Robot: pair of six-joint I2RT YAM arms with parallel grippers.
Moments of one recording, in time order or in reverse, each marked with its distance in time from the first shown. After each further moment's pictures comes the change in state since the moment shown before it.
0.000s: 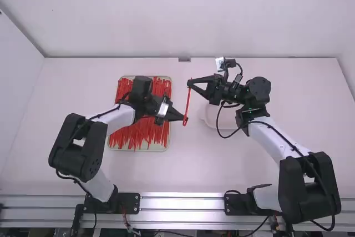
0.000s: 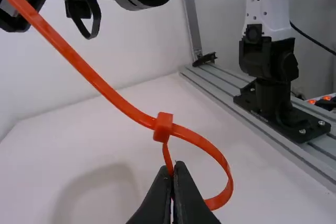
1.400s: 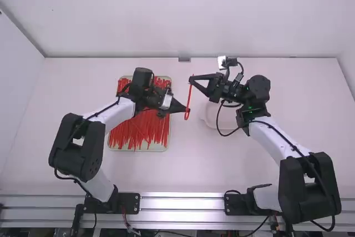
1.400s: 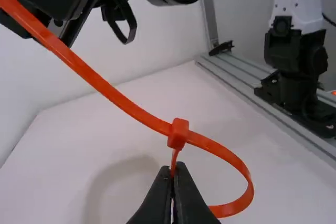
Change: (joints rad) left arm 0.001 0.000 0.126 -0.111 -0.055 0.015; right arm -0.006 0.000 0.000 -0.043 0.066 -0.043
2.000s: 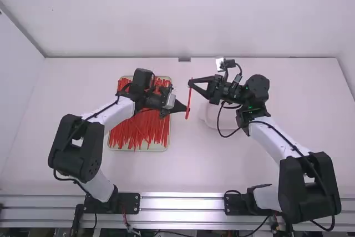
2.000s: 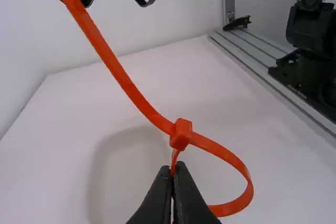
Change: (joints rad) left arm 0.000 -0.009 0.016 -0.106 -0.149 0.029; right arm 0.000 0.000 -0.002 -0.051 -0.040 -0.029
